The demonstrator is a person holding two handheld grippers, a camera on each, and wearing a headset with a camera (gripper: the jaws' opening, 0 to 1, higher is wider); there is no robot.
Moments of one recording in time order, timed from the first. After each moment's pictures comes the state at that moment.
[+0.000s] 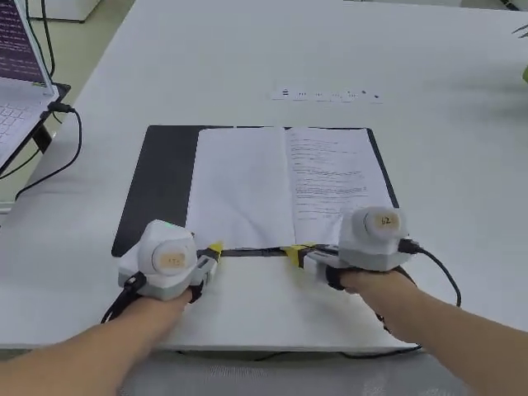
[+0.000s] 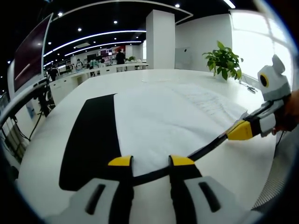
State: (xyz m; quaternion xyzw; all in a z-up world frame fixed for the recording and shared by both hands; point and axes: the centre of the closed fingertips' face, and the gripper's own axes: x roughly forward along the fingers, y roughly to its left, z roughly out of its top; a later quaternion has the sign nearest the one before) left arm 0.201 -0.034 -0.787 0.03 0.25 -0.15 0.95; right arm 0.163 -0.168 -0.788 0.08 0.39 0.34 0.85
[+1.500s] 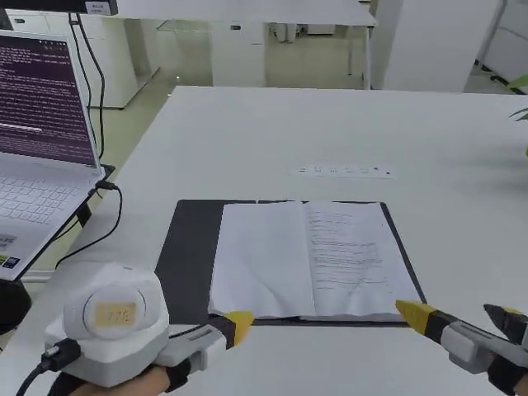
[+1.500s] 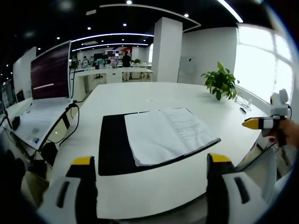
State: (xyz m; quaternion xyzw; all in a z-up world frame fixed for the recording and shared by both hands) left arm 0.113 -0.009 -0.639 -0.02 0.25 -0.13 0.96; right arm 0.120 -0.316 -0.640 0.05 0.25 0.13 0.96
